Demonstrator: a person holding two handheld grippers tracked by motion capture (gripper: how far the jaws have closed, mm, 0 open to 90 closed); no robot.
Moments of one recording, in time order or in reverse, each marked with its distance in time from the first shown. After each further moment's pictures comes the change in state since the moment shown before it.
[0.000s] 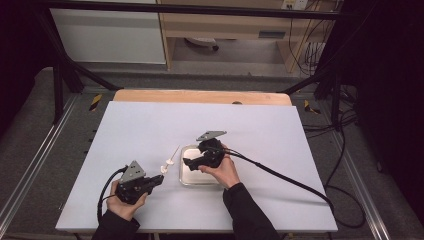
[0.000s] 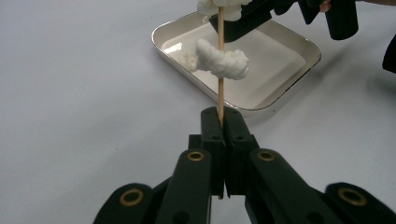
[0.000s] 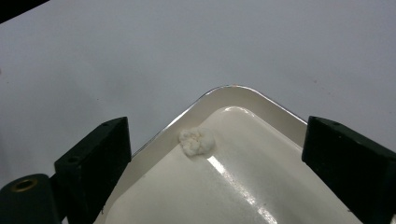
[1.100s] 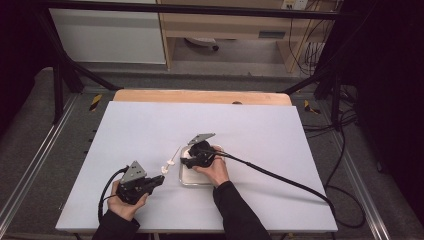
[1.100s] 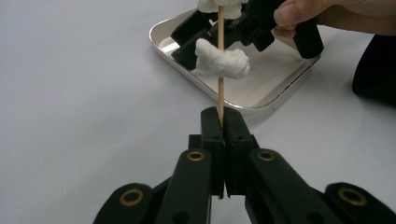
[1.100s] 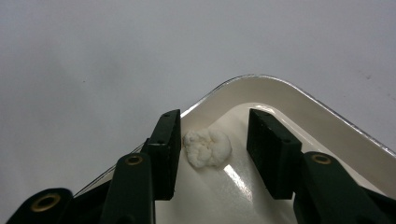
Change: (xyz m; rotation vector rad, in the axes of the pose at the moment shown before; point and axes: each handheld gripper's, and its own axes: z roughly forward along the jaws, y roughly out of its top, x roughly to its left) left arm -0.001 -0.001 0.003 0.008 -0.003 0.006; right arm 0.002 -0.006 0.036 0.054 0.035 -0.061
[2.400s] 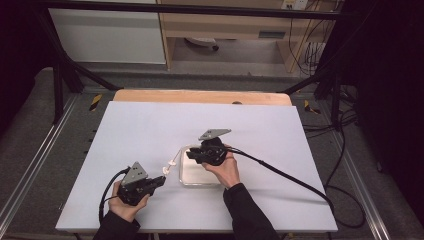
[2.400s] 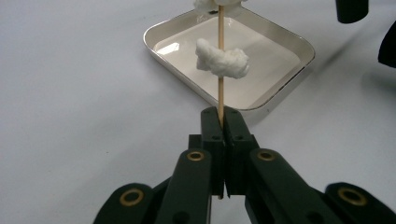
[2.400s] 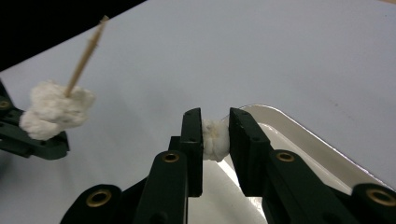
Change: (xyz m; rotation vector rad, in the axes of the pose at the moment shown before) left arm -0.005 0.000 0.001 -0.007 -0.005 0.014; right arm 0.001 0.010 -0.058 -0.117 0.085 0.030
